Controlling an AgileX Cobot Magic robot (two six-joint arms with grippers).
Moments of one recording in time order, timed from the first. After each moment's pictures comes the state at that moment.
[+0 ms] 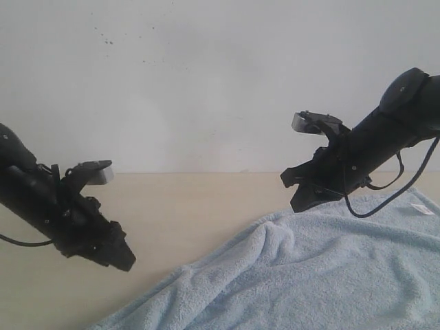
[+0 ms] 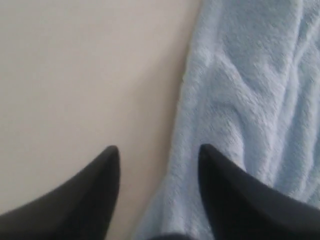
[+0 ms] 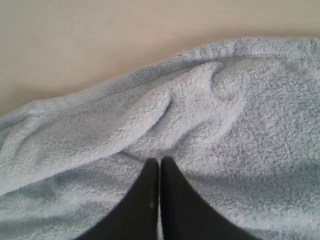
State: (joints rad) left arm -0.16 1.90 -1.19 -0.69 0.81 0.83; right arm 0.19 1.98 -1.50 0.61 0.86 -0.61
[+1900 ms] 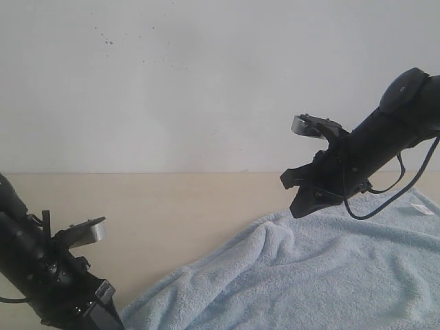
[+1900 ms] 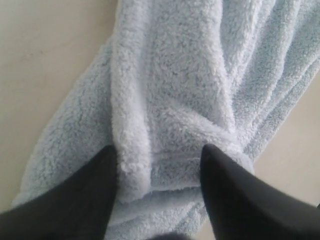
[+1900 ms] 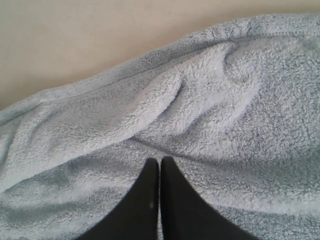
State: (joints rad) left arm -0.16 1.90 -0.99 -0.73 0.92 0.77; right arm 0.19 1.98 -1.50 0.61 0.91 -0.58
